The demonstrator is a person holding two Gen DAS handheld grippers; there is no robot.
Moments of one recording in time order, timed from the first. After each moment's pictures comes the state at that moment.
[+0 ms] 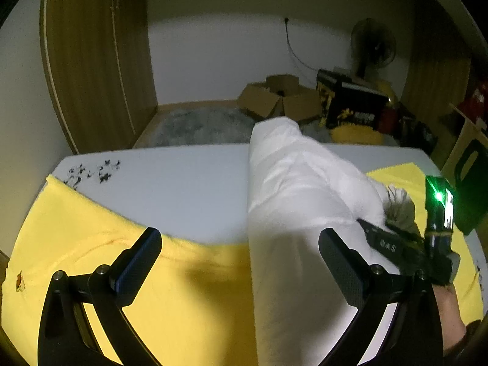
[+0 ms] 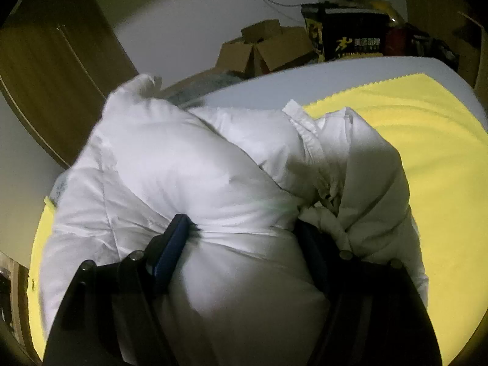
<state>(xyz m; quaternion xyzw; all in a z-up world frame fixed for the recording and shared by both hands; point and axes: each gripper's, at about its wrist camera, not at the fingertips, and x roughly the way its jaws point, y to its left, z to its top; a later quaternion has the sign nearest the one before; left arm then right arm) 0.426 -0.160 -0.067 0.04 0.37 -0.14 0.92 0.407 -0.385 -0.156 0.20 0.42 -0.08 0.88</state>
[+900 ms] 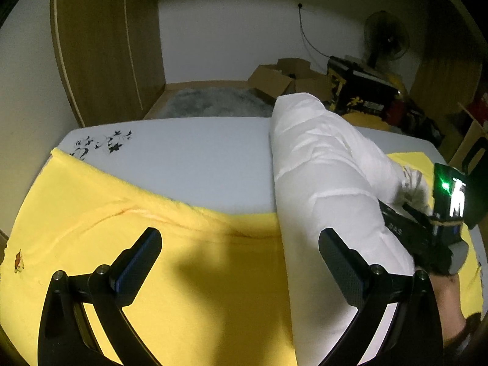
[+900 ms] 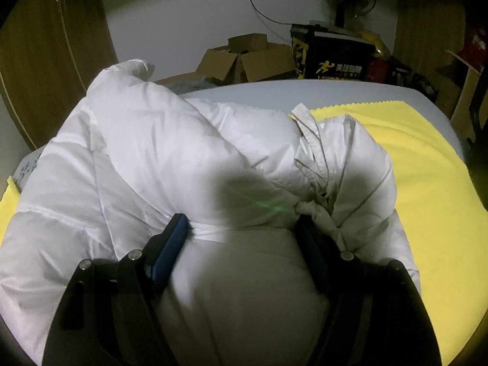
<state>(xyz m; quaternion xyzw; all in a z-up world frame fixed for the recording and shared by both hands) 0.423 -0.123 -0.087 0.03 0.41 -0.12 0.90 0.399 -0.349 -0.158 0.11 0.41 -0.15 0.89</state>
